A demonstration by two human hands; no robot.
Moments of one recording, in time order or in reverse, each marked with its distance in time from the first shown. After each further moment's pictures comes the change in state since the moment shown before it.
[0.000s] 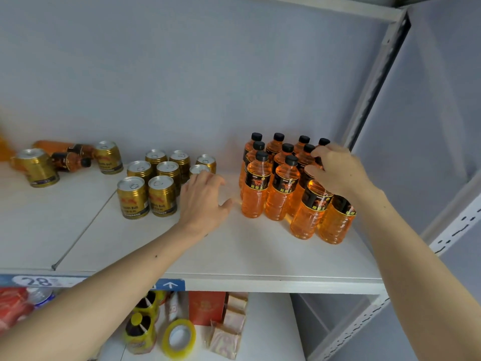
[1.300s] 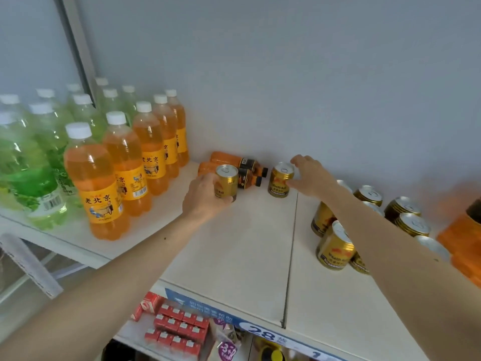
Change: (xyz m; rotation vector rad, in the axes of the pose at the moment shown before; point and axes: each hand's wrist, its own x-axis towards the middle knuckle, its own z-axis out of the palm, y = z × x) left_hand 0.019 -0.454 -0.124 -0.146 -0.075 -0.507; right_hand 0.158 -0.482 0.140 0.312 -0.304 -0.254
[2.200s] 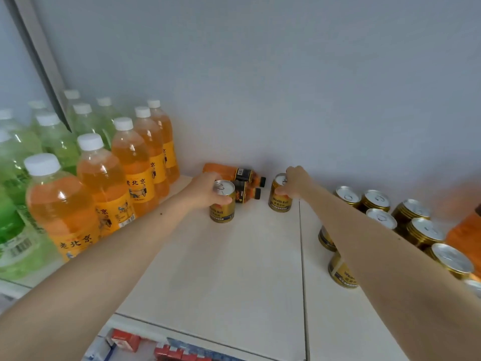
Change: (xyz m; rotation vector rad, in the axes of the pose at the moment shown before) left_hand 0.099 -0.015 0.000 0.042 -0.398 0.112; right_hand 0.065 -0.009 0.037 0.071 -0.119 0.222
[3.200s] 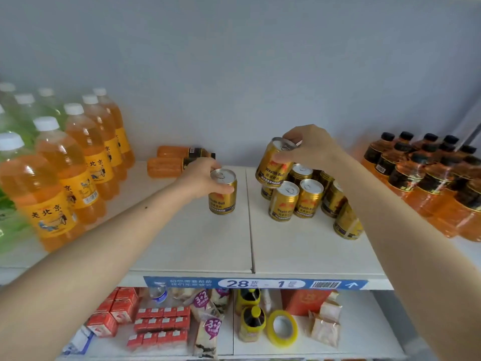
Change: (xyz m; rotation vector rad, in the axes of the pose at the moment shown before) left_hand -0.101 0.111 0.026 -0.154 -0.075 0.162; right_hand -0.205 0.051 -0.117 0.193 0.253 -0.067
